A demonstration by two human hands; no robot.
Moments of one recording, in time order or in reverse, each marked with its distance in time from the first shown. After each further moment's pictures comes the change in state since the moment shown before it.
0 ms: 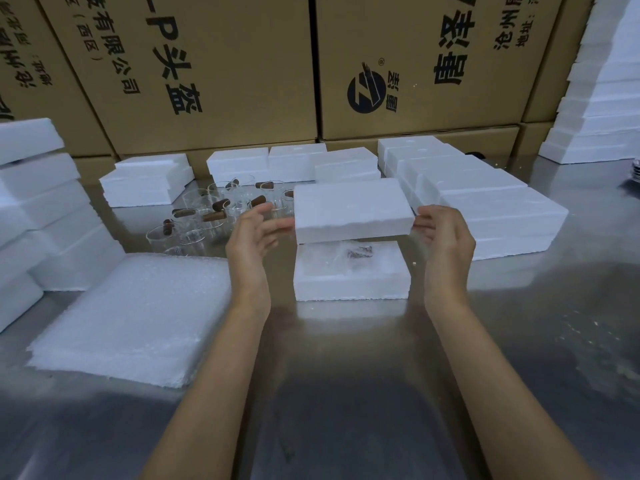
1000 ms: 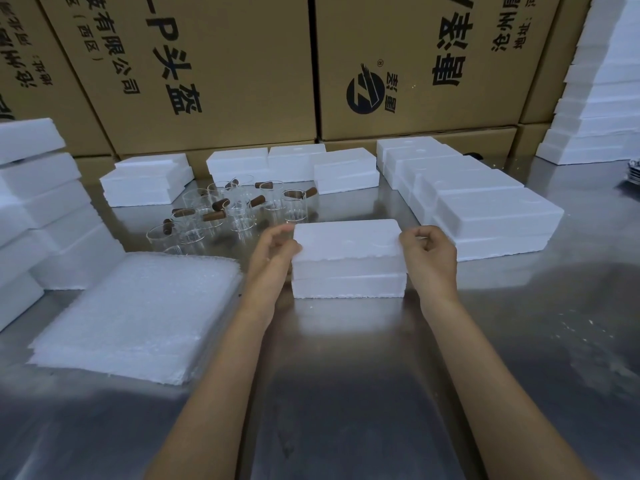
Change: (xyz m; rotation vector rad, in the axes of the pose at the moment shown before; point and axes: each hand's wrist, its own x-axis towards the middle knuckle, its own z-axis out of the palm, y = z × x) left_hand -0.008 -0.020 0.001 0.246 -0.112 -0.169; right_hand 0.010 0.025 -0.001 -0.276 -0.044 0.107
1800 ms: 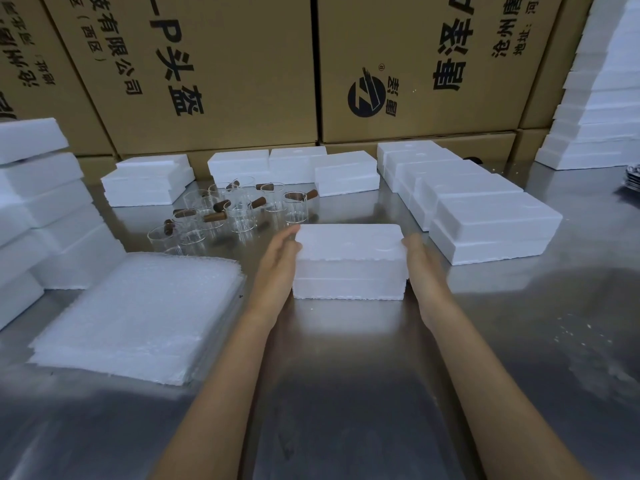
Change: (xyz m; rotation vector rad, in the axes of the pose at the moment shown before) left_hand -0.001 -0.004 0.003 0.113 -0.056 0.035; right_hand 0.000 0.006 0.000 -0.046 -0.179 0.135
